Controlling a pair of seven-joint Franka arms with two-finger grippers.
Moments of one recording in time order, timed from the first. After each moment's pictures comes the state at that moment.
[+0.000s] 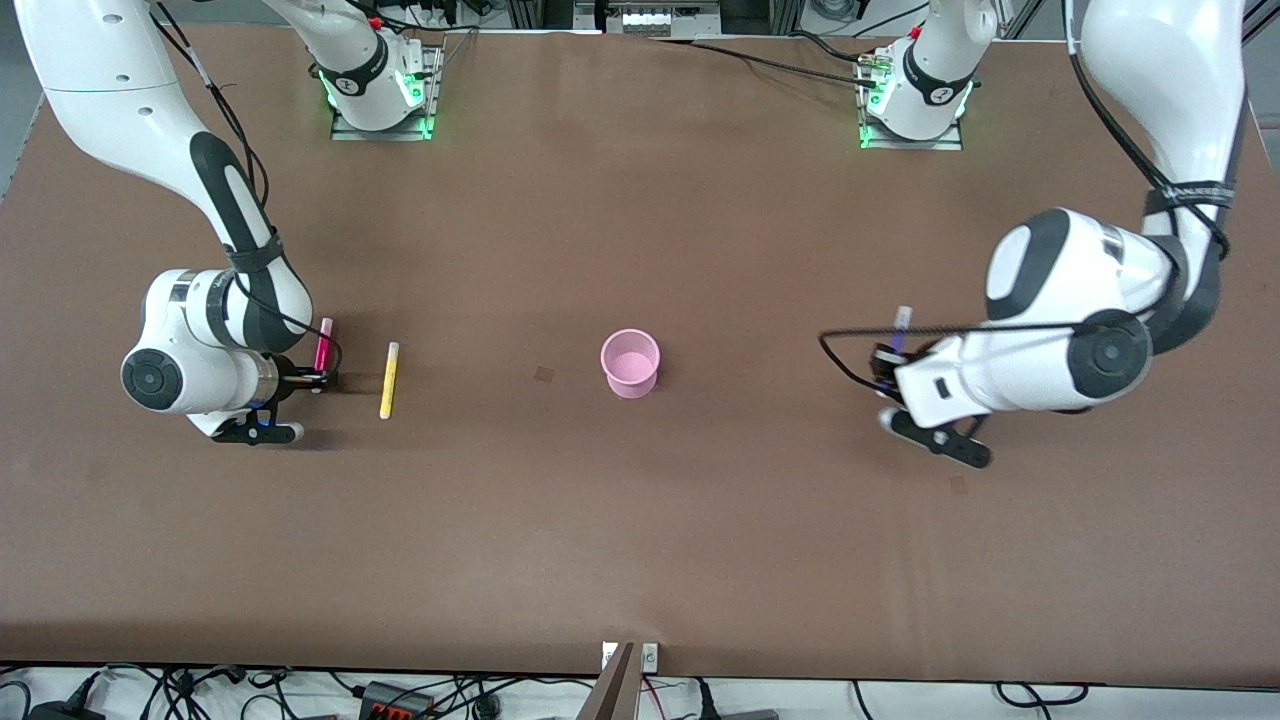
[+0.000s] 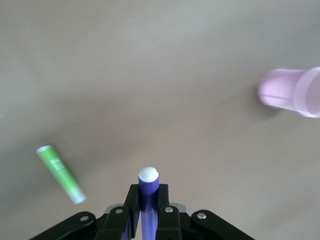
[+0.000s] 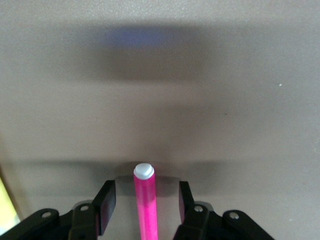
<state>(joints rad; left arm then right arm) 0.07 0.53 -0.44 -1.41 -0.04 1.74 0.08 -0.01 0.63 -0.02 -1.80 -0.02 2.15 -0.01</state>
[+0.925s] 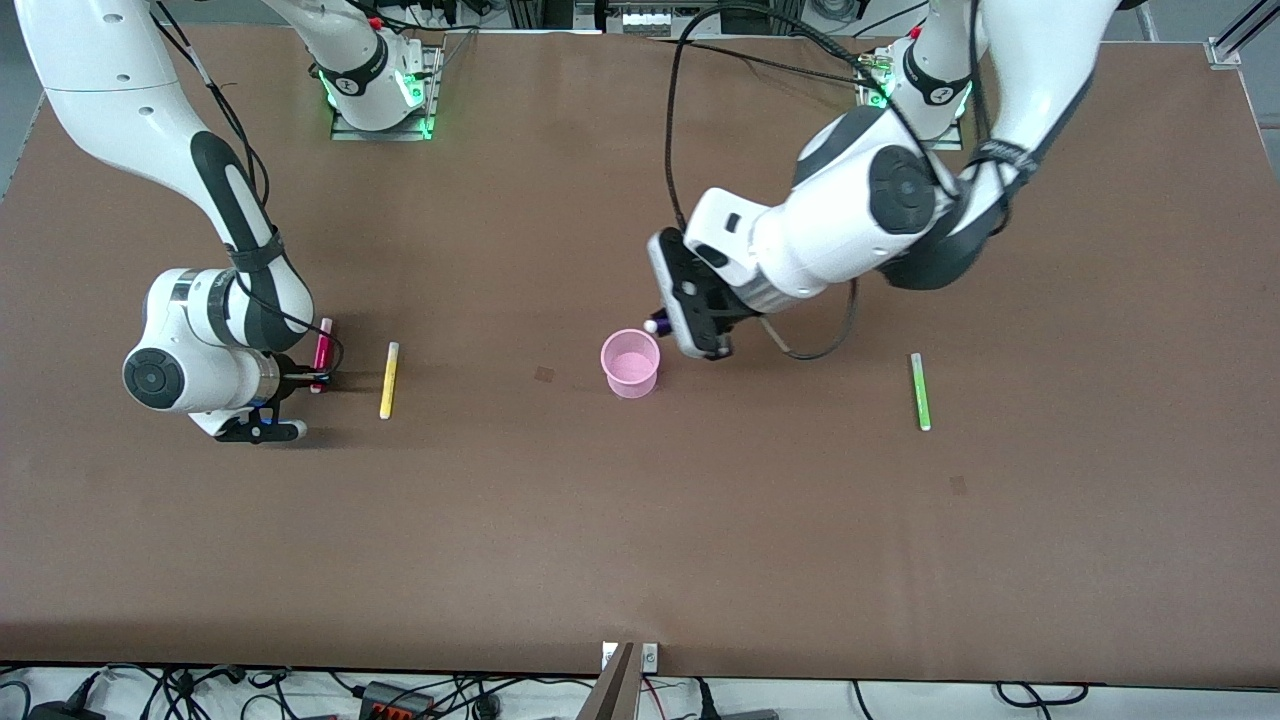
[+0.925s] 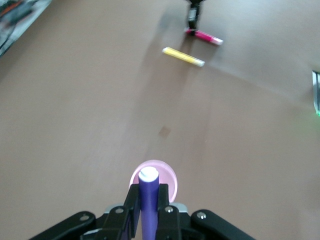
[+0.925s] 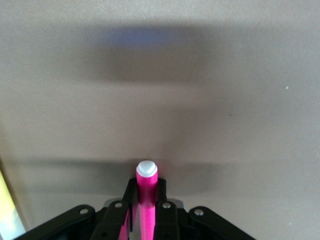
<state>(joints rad) 0.03 0.60 -0.82 -1.50 -0.06 2.28 0.67 -0.01 0.63 -0.02 -1.80 -0.02 2.15 -0.06</state>
